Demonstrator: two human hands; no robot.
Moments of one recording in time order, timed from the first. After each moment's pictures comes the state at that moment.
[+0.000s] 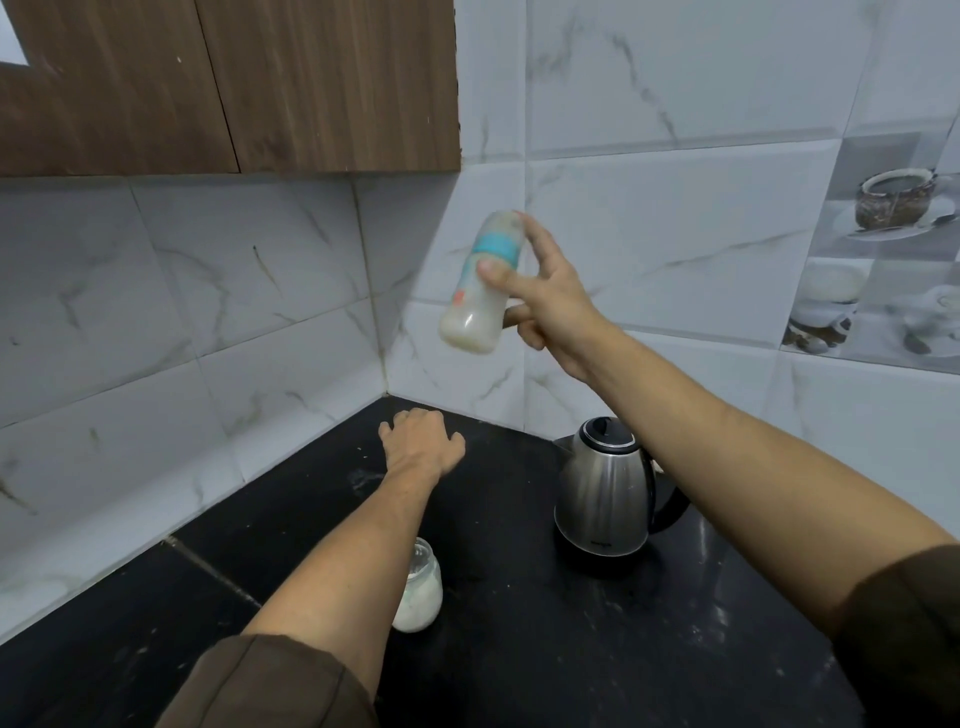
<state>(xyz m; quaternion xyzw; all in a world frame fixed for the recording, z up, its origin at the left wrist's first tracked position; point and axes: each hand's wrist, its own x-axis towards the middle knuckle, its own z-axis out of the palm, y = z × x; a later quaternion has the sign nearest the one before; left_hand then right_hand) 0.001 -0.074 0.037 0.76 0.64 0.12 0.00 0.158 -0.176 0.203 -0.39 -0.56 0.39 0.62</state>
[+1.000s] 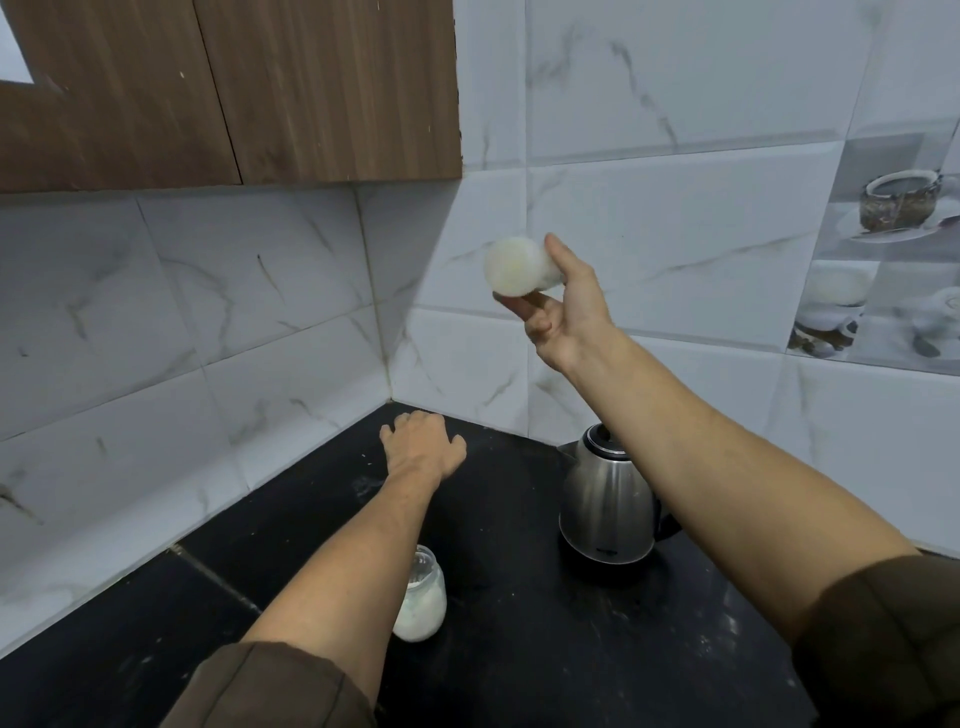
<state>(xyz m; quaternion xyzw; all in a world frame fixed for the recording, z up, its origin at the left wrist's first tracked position) 0.001 -0.068 0.040 0.75 0.65 0.12 -0.01 0.165 -0.159 0.201 -0.34 -0.30 0.56 0.69</state>
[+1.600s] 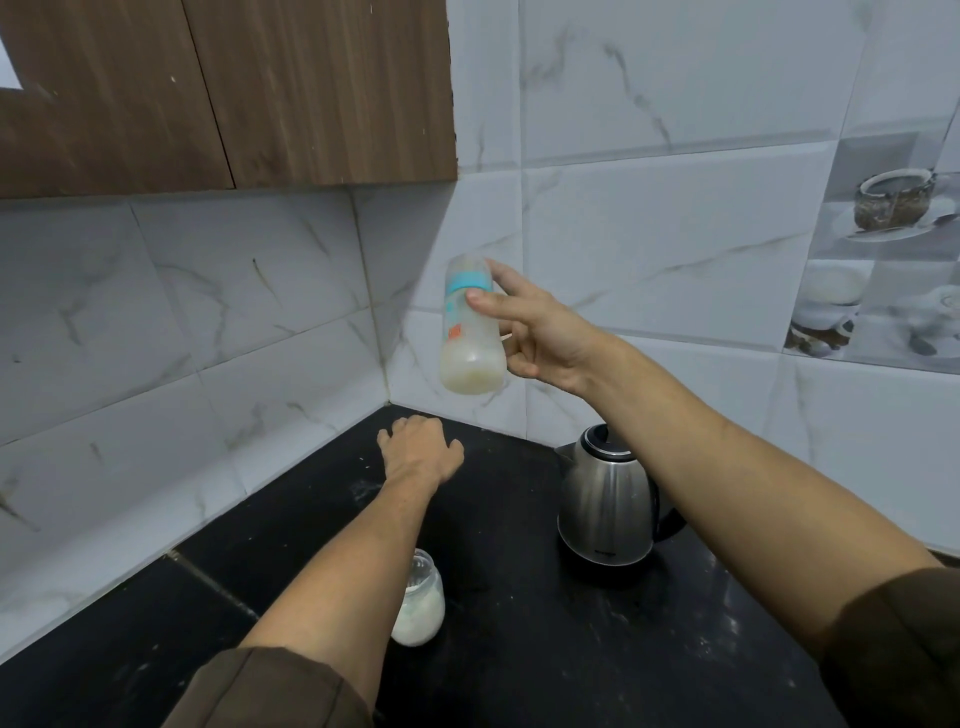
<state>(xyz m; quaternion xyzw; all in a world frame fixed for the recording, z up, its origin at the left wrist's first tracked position) 0.003 -0.069 0.040 0.75 0.65 0.12 0.00 0.163 -0.170 0.195 -0.37 -0.58 0.49 0.53</state>
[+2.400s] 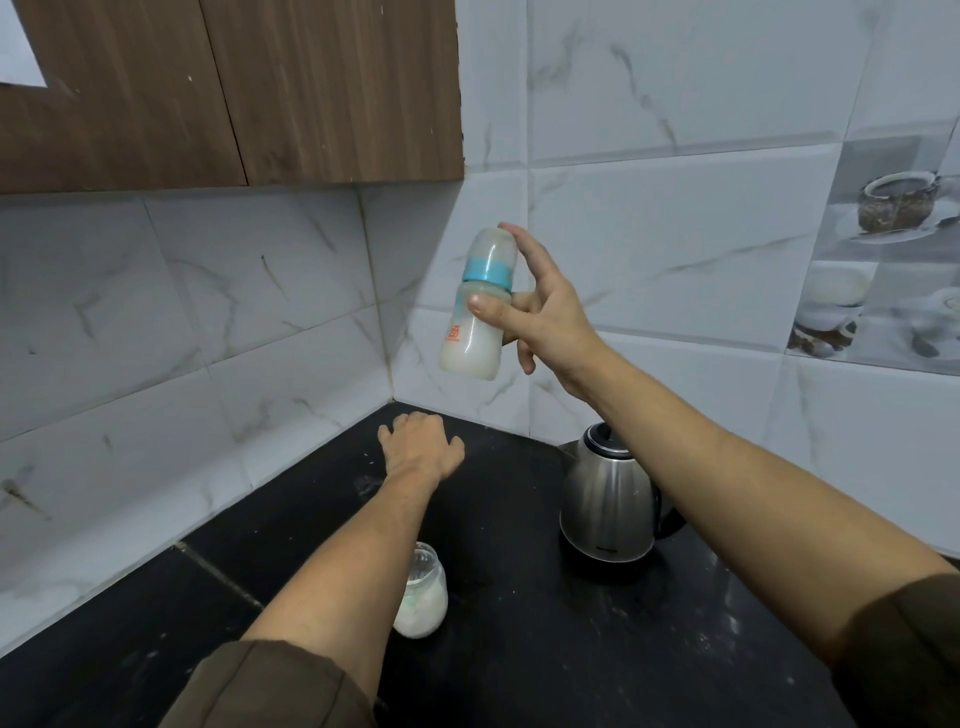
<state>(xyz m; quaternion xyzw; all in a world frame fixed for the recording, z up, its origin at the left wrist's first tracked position) -0.004 -0.073 0.039 0.75 0.65 0.13 -0.01 0.153 -0.188 0.189 -0.37 -0.61 0.33 0.62</state>
